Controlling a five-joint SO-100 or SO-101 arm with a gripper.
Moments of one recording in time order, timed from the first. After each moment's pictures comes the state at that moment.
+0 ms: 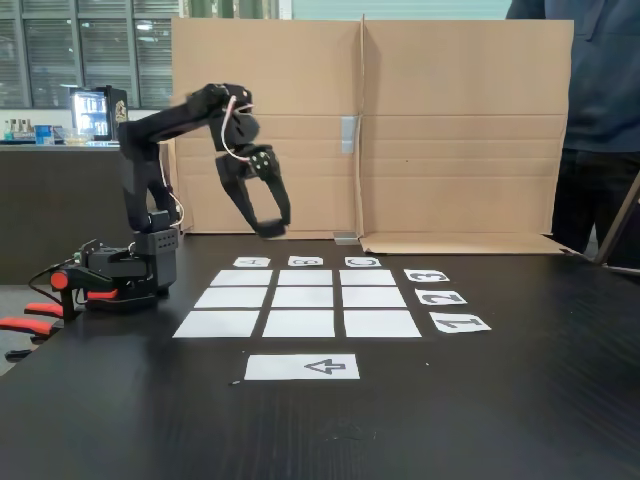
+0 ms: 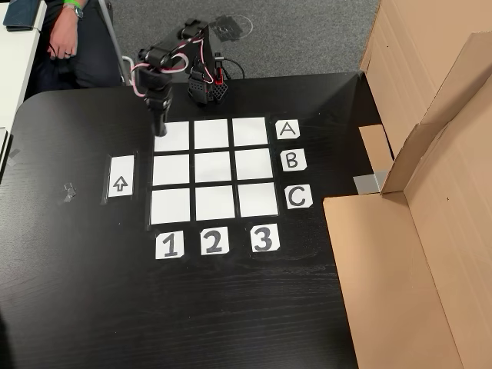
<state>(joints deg) 20.9 104.8 87.9 91.2 -21.9</state>
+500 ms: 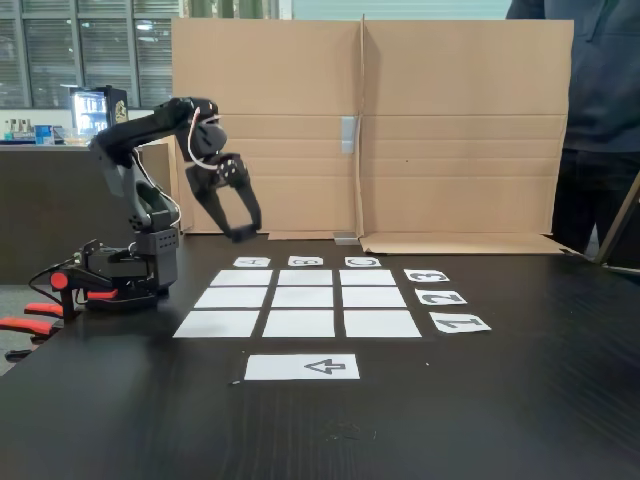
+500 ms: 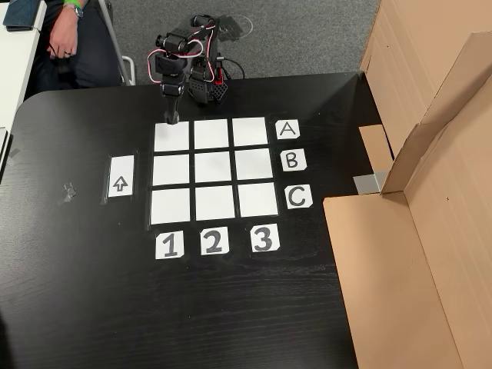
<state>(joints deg) 22.6 126.3 115.8 83.1 -23.1</state>
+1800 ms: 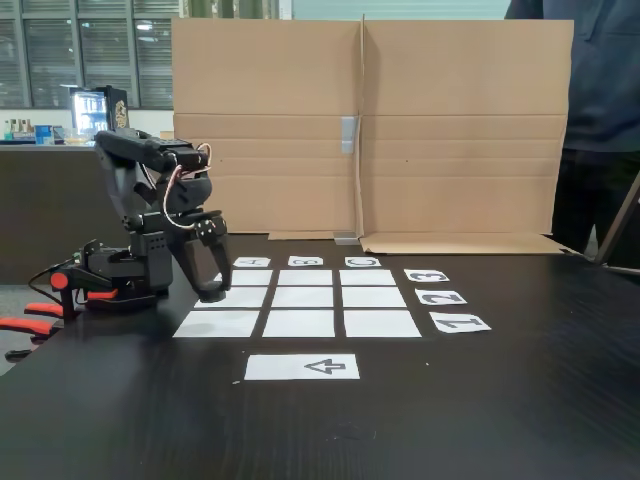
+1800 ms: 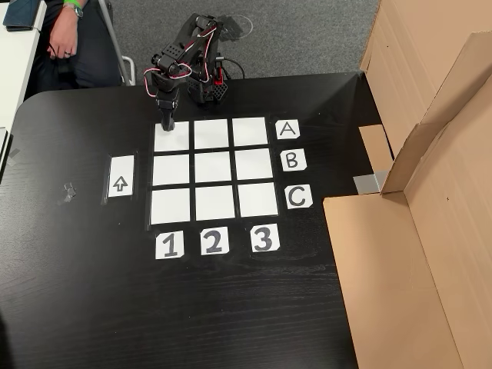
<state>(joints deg) 35.9 125.3 139.5 66.8 -34.4</state>
